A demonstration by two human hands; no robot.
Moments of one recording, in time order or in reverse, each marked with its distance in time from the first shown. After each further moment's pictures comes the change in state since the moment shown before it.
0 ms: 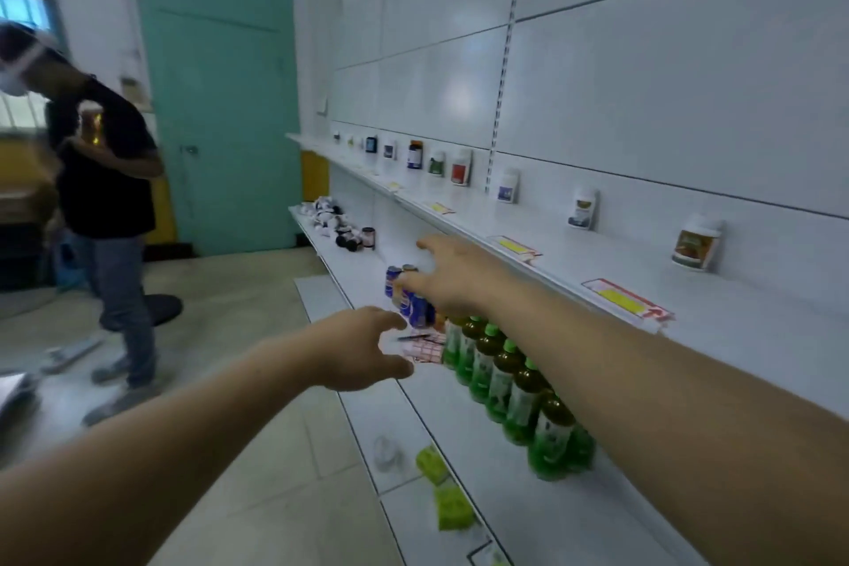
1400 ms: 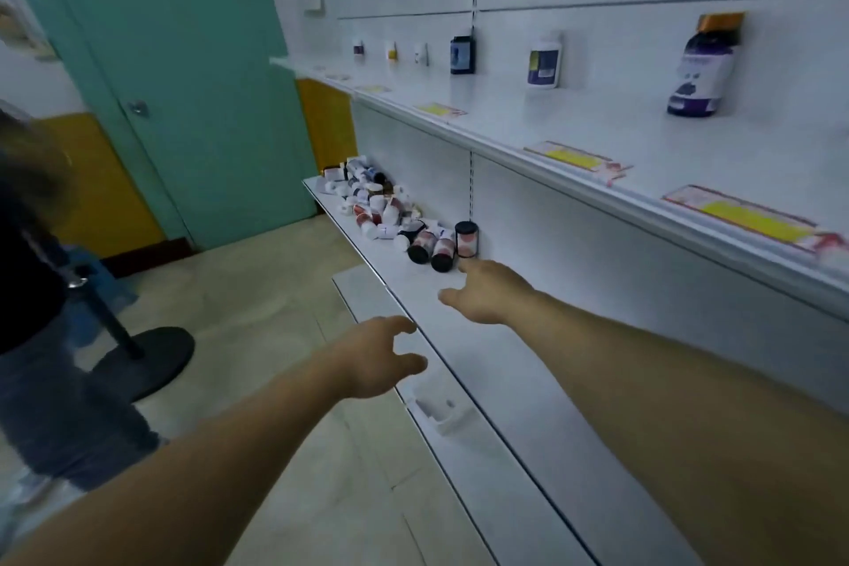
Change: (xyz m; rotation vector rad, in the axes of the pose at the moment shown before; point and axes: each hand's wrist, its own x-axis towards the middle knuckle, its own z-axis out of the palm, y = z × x) left_hand 0.712 -0.631 -0.076 -0.125 -0.168 -0.154; right_hand 0.886 0.027 0.395 0.091 -0.249 0.269
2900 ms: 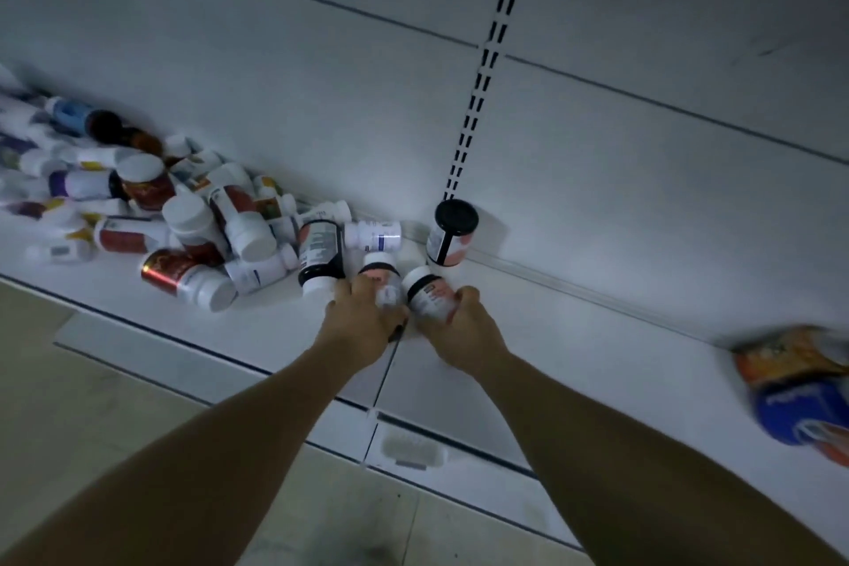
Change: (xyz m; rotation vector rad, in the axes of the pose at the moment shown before) left_hand 0.602 -0.207 0.053 -0.173 -0.246 0.367; right_hand 0.433 0.030 0.226 0.510 0.328 0.991
